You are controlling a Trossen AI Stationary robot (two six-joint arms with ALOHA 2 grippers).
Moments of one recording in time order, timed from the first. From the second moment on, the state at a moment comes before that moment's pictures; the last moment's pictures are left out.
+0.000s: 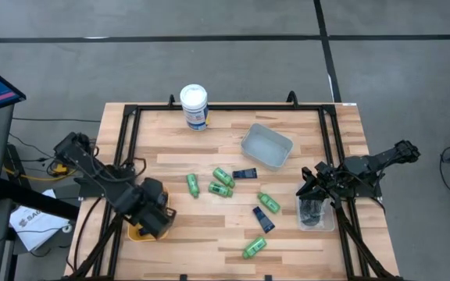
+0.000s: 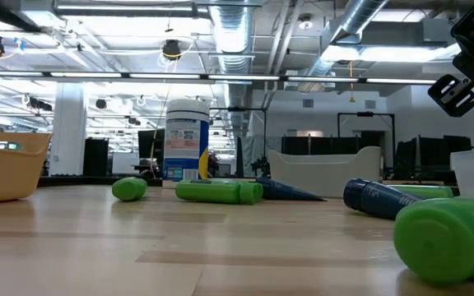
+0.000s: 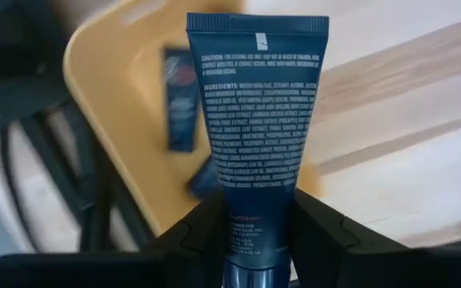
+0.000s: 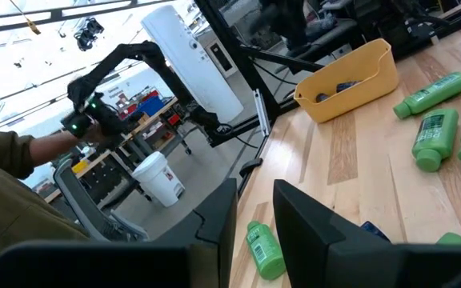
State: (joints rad) left arm -0.67 1.54 1.43 -1.51 -0.05 -1.90; right arm 0.39 0.01 0.01 0.01 -0.05 0.60
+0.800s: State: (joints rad) left arm -0.63 1.54 1.01 -1.17 0.02 -1.92; right arm 0.39 0.01 0.01 0.01 -0.05 0.60
